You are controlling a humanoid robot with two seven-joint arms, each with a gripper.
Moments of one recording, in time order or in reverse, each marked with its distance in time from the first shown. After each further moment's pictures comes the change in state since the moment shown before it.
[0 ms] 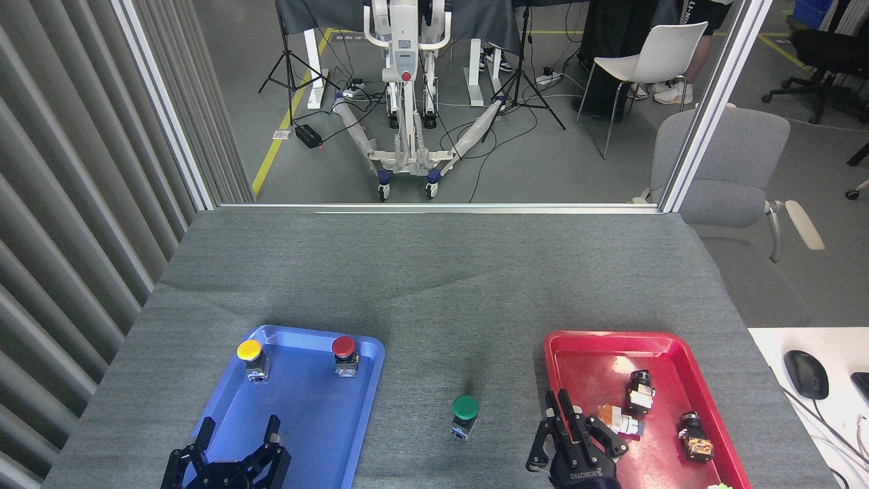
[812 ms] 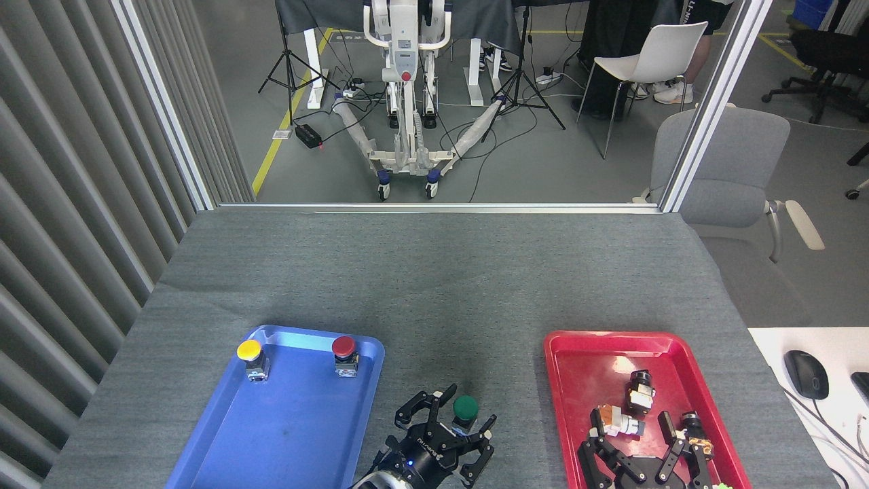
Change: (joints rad) left arm -0.467 -0.221 -0.497 0.554 -0.303 -0.147 0.008; right arm 0.077 -0.032 -0.176 -0.064 -0.039 0.002 -0.005
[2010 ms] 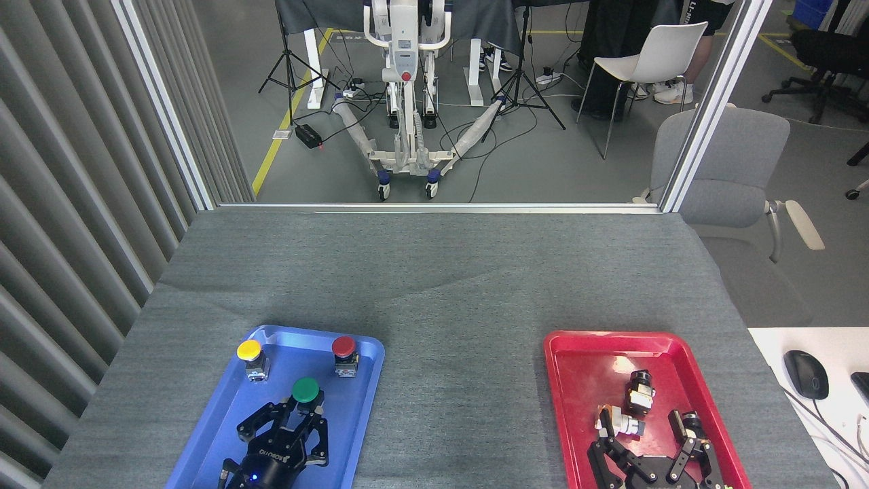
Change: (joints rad) left arm 0.223 0.223 0.358 -0.267 0.057 0.014 0.001; right arm 0.002 -0.034 -0.011 -0.004 0.001 -0.001 0.002
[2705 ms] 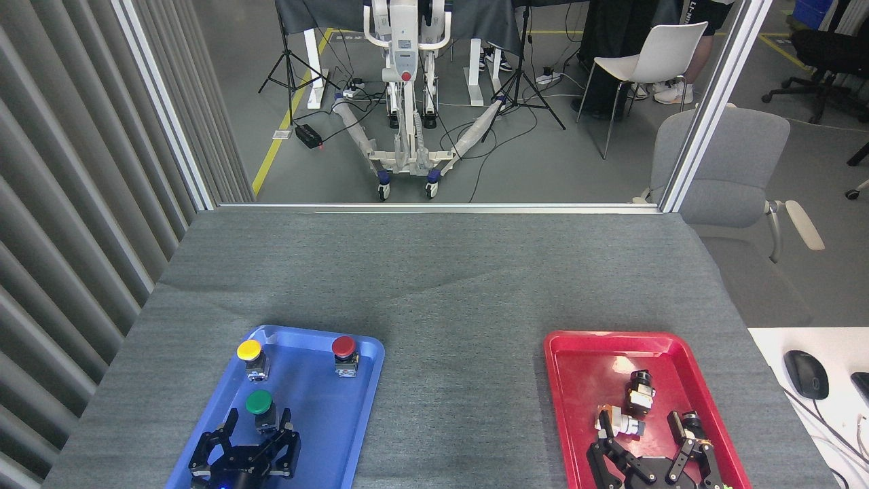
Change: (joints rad) left arm 0.009 -0.021 0.111 0.110 0.111 0.169 -0.025; right arm 0.002 0.001 -0.001 -0.003 0.001 0.000 0.001
